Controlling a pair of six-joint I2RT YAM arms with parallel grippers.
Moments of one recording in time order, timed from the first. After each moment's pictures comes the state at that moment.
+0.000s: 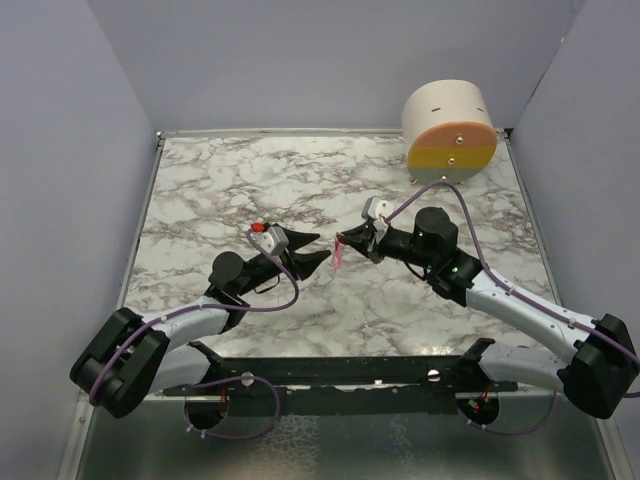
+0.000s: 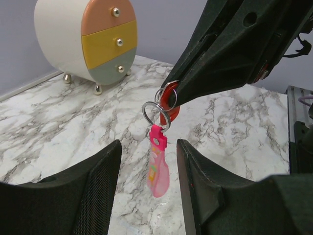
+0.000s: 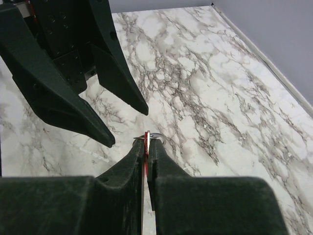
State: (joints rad) left arm -0.59 1.18 0.29 1.13 0.49 -0.18; right arm 0.73 1.12 0.73 0.25 -0.42 -0.23
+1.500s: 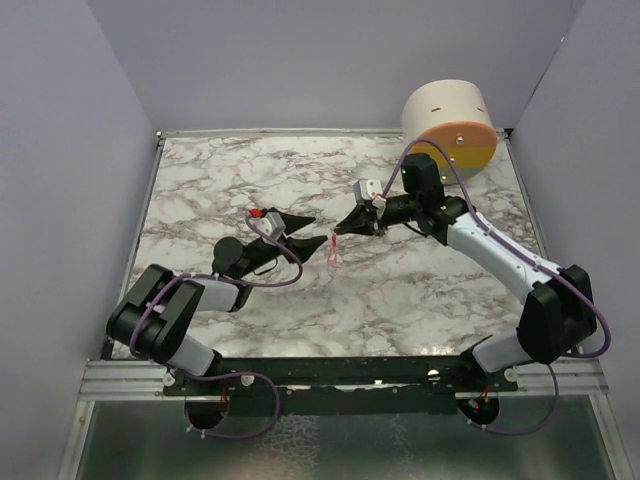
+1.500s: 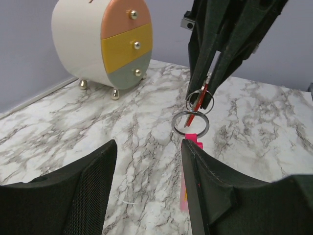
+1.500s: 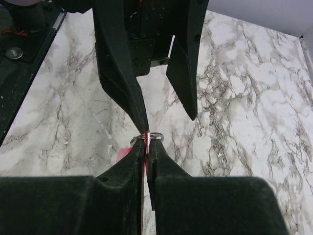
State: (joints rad) left arm -0.45 1.46 0.36 1.38 0.60 -0.20; right arm 0.51 1.47 1.14 -0.21 -1.06 -0.75
